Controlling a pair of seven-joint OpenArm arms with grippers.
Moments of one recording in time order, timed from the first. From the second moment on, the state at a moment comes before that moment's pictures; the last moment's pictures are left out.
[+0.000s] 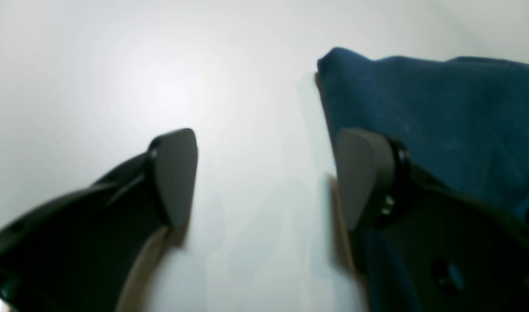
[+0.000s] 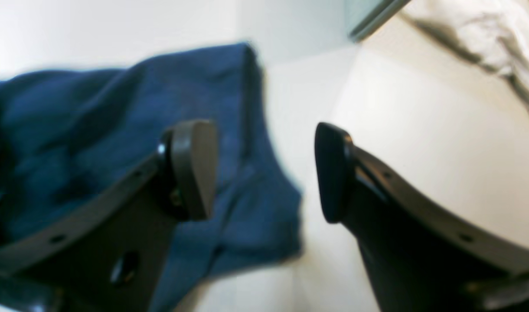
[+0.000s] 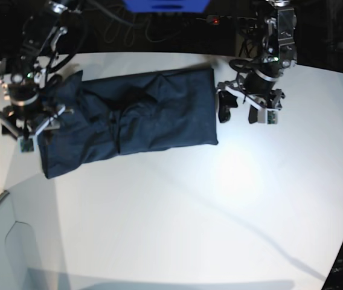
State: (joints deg) left arm 13.1 -1.3 -11.0 72.4 -10.4 -23.5 5.9; right arm -11.4 -9.5 32.5 104.6 -25.8 30.0 -25.9
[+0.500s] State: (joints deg) left arm 12.8 -1.4 -11.0 72.5 -10.4 -23.5 6.3; right arm -26.8 -9.3 19.2 104.6 -25.8 29.9 -25.7
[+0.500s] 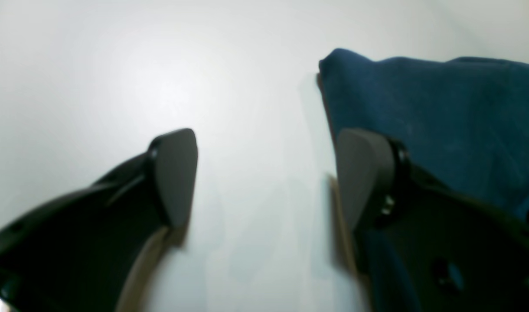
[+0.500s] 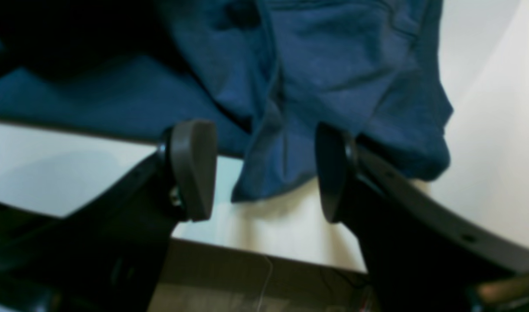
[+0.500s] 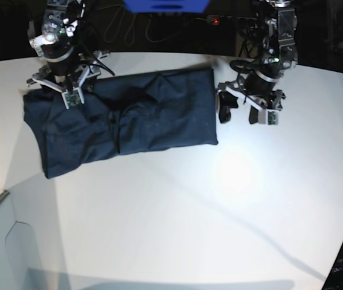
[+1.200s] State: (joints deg) left arm 12.8 -1.4 -11.0 72.5 -10.4 -23.5 6.3; right arm -24.5 -9.2 25.6 97.1 -26.0 30.0 -25.7
